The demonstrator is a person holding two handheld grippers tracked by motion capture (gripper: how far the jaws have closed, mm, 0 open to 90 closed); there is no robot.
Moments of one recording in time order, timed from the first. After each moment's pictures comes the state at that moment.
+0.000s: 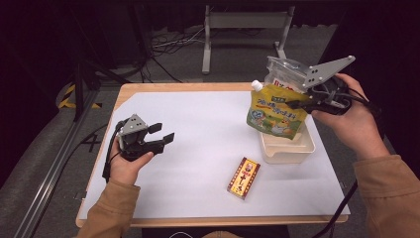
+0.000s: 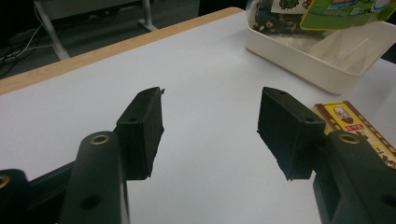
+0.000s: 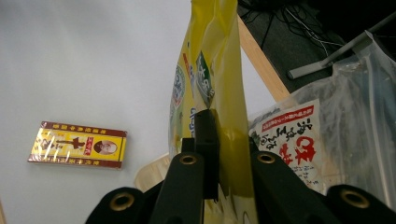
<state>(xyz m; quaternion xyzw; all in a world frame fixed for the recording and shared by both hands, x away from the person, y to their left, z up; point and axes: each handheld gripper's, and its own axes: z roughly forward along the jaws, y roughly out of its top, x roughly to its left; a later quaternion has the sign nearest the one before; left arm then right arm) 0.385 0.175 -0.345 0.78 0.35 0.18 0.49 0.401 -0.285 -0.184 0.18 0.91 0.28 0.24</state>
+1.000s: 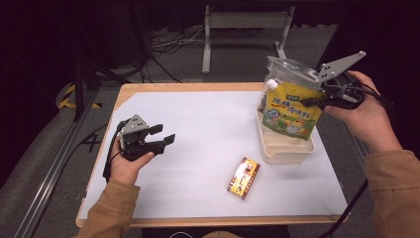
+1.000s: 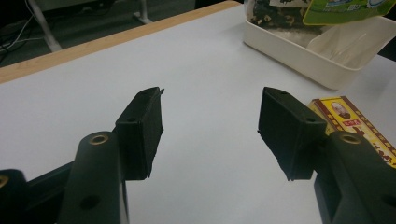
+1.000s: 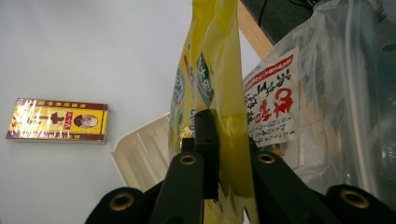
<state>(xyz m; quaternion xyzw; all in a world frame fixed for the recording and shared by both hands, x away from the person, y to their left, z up) 0.388 0.174 -0.349 0.78 0.35 0.16 0.49 0.421 -0.322 -0.193 0.22 0.92 0.26 0.22</state>
